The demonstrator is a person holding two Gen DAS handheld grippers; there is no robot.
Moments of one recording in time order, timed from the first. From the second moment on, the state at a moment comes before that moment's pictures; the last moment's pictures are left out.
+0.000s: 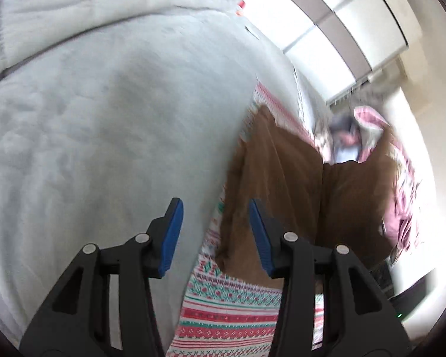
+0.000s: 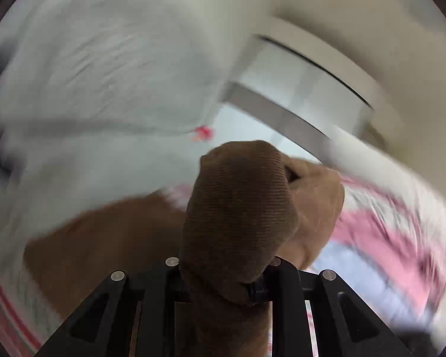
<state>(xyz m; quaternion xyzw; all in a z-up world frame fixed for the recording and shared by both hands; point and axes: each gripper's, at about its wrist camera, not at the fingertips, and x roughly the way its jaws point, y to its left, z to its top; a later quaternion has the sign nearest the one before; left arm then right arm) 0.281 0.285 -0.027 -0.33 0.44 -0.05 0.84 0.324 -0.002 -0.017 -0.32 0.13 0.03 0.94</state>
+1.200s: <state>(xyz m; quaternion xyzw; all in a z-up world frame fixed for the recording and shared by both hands) 0.321 0.138 -0.042 -0.20 0.49 -0.06 0.85 0.301 -0.089 -0.102 -0.35 0.24 0.12 0.90</state>
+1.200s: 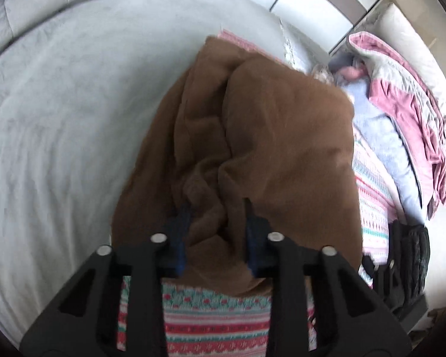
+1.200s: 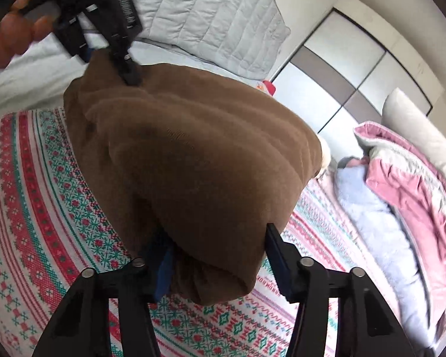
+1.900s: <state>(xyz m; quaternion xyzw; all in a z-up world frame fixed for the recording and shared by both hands) 0.322 0.160 -0.064 -0.16 0.51 -0.04 0.85 0.274 -0.063 -0.142 -0.50 0.19 0.10 0.84</state>
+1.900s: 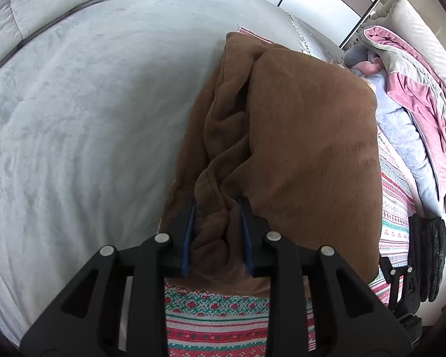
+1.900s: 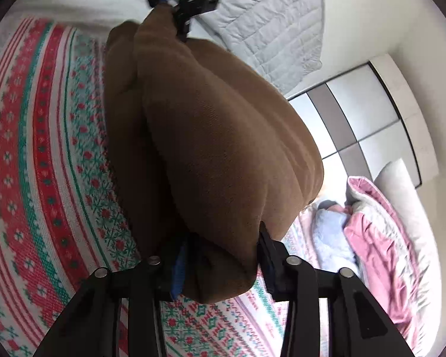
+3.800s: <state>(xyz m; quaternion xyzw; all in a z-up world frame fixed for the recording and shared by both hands) 0.436 0.121 -0.059 -0.18 0.46 -0.07 0.87 0.565 -0.224 -0.036 0.14 0.40 0.17 0.89</state>
